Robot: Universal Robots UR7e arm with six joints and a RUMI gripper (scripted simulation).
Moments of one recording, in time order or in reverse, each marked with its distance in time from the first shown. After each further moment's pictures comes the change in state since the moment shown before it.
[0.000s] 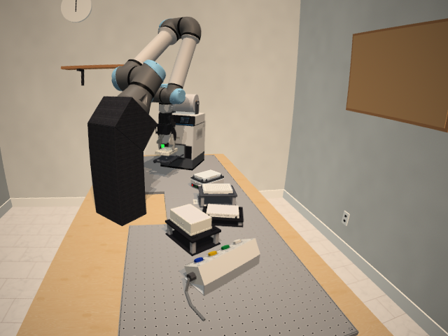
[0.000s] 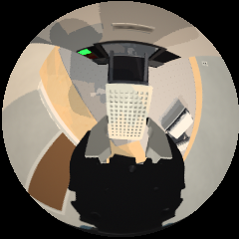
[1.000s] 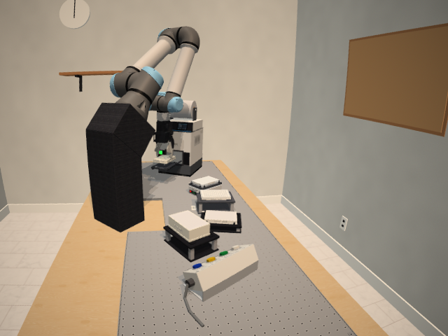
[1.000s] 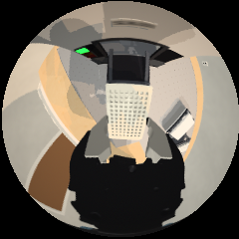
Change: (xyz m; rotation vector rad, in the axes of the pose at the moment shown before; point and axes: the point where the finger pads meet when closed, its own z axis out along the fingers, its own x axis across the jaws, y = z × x) arm 0.000 0.000 0.009 0.000 0.000 0.000
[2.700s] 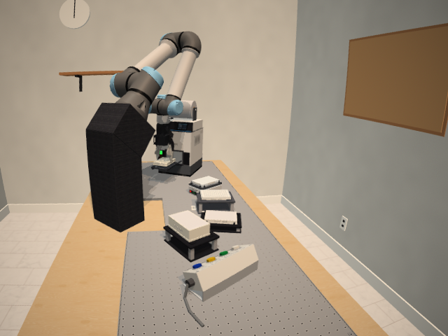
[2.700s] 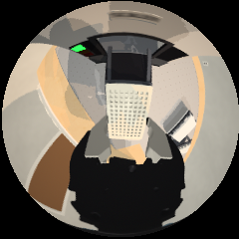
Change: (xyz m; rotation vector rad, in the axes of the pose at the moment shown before) arm 0.000 0.000 0.015 0.000 0.000 0.000
